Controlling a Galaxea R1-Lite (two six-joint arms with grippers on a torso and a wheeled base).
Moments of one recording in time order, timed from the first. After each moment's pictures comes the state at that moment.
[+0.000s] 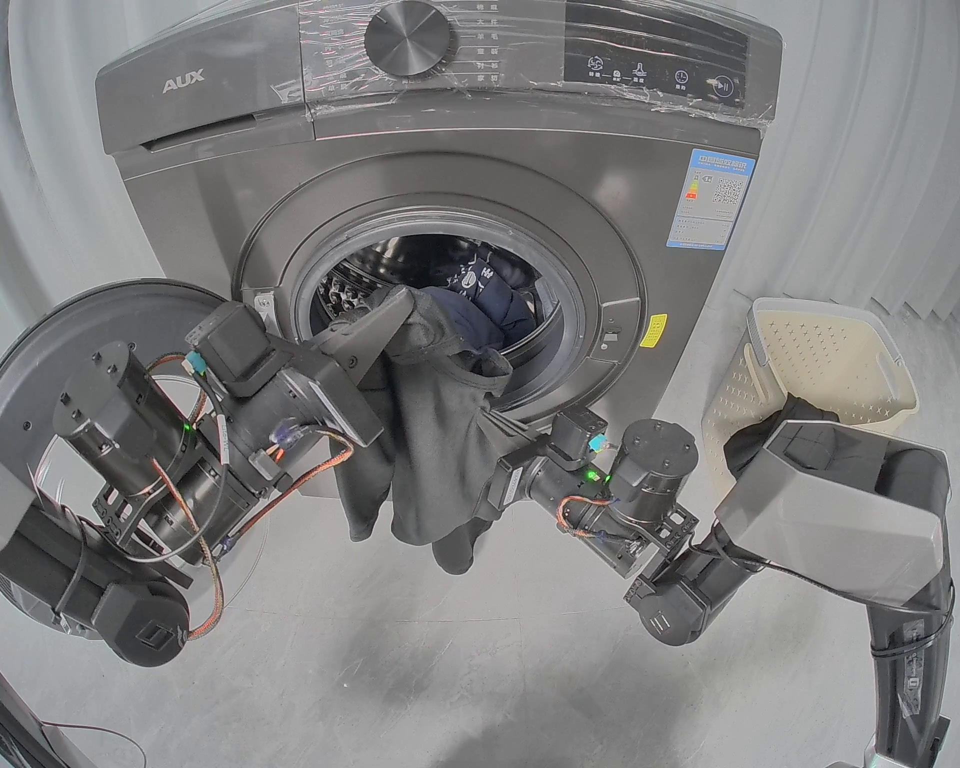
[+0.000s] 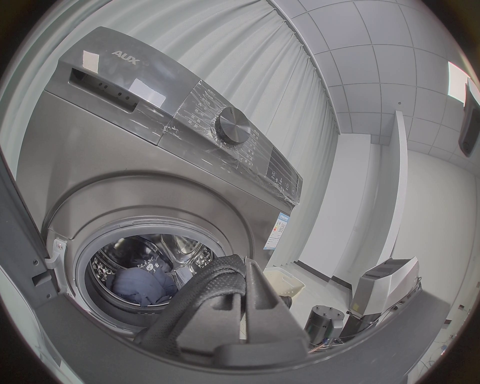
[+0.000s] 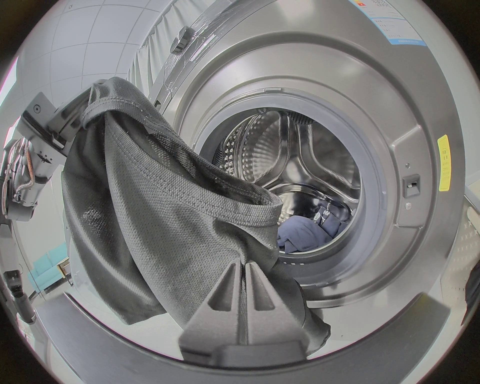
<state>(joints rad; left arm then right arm) -0.55 1.75 -0.60 -1.55 -0.18 -0.22 0.68 2.35 -1.05 -1.50 0.02 0.11</state>
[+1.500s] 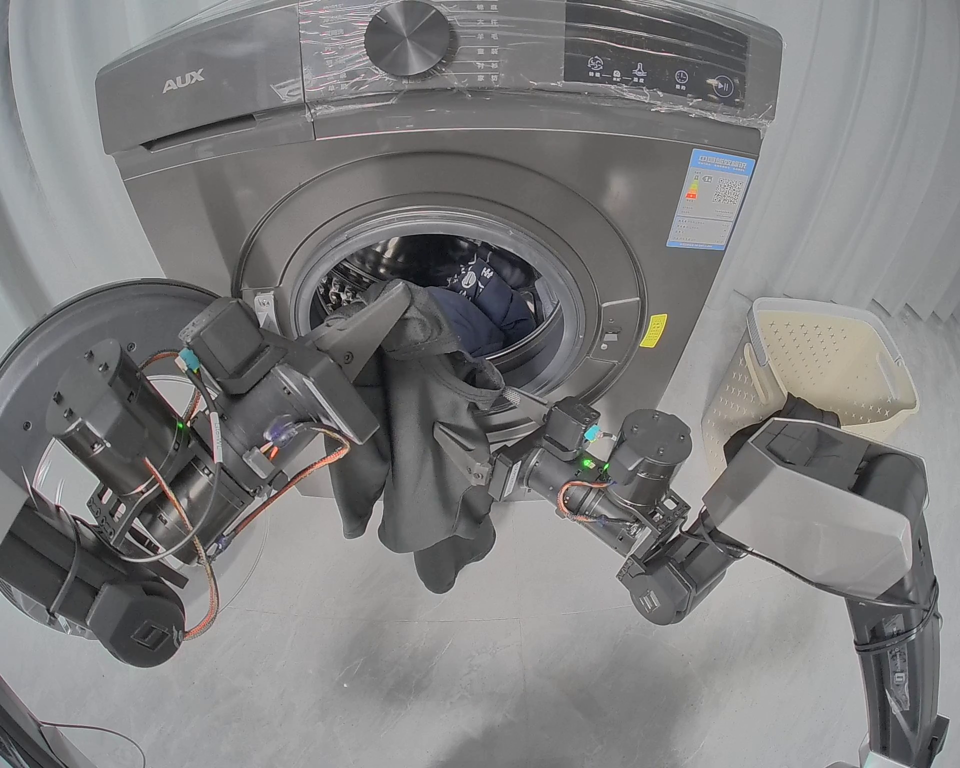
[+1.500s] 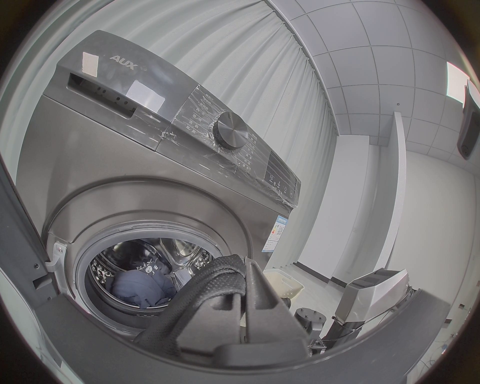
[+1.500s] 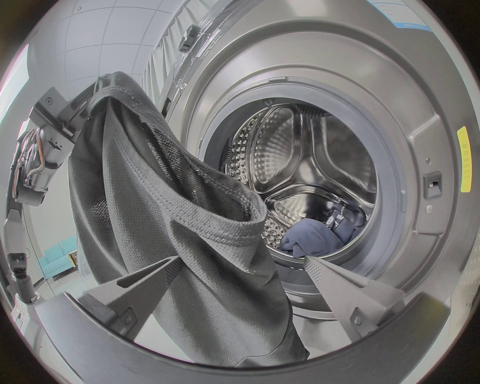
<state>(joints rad) -0.55 1.74 -0.60 -1.55 -0.18 -0.22 0.63 2.42 -1.16 -1.50 0.19 0.08</state>
